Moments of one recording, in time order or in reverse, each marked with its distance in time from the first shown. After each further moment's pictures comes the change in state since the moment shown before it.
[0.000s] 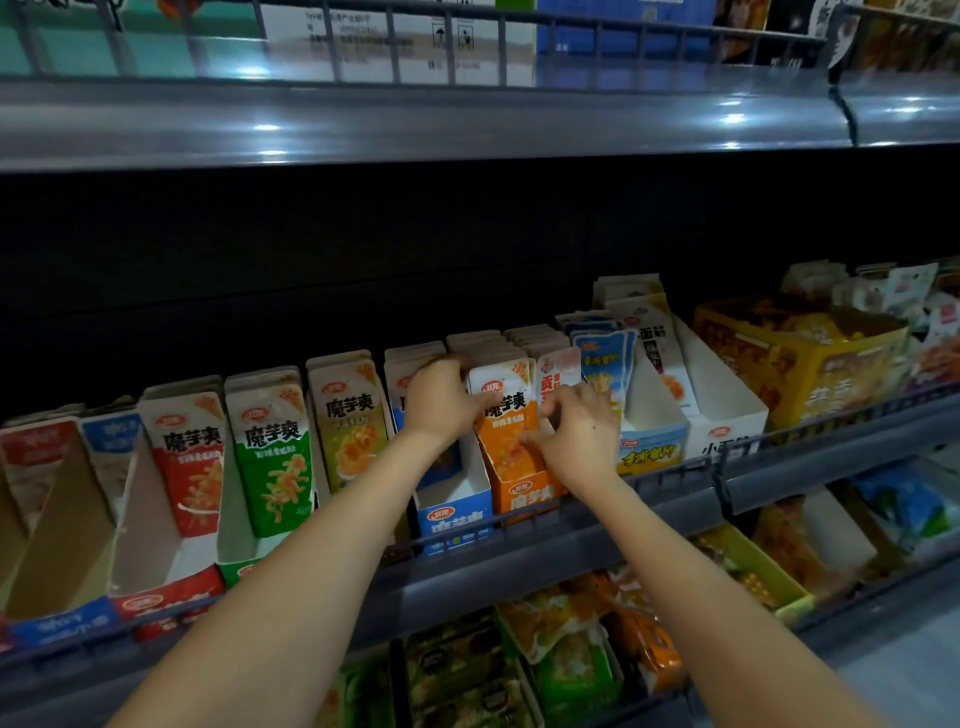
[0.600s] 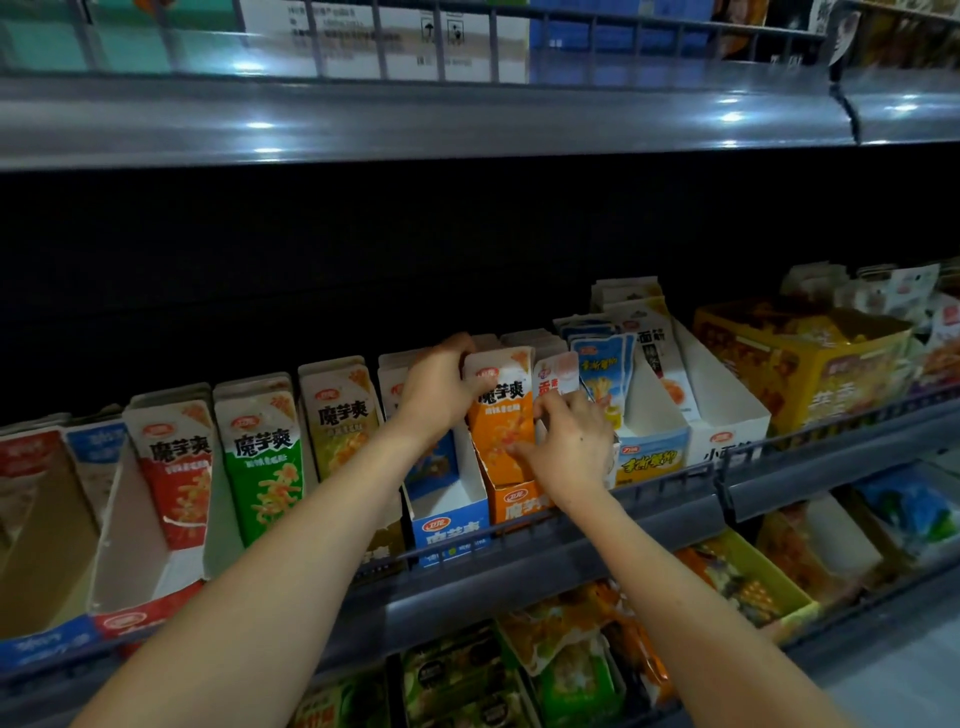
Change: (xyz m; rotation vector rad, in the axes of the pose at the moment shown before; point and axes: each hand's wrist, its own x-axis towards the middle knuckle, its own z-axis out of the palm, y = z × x) left_hand 0.014 0.001 -0.004 -0.073 0.021 0.126; right_hand -0.005 -0.003 0.013 -0.052 0.145 -0.060
